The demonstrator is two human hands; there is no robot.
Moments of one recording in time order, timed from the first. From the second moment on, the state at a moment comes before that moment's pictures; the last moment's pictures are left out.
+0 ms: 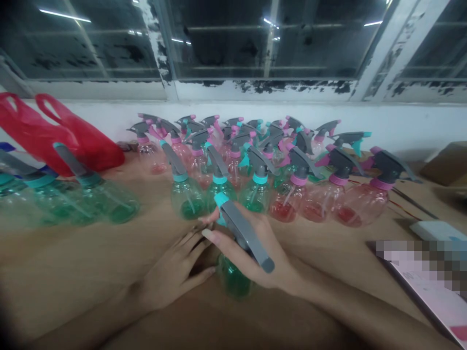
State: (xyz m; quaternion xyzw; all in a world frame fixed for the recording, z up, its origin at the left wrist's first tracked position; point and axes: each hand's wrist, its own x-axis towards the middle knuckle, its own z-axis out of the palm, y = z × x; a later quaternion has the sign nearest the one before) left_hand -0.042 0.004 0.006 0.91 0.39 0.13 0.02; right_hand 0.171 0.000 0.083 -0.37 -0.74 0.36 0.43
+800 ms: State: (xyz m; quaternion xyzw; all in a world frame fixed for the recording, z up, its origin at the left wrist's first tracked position) left_hand -0.040 0.005 0.010 0.91 0.40 0.13 0.02; right_hand 0.174 0.007 0.075 -0.29 -0.73 0.43 0.44
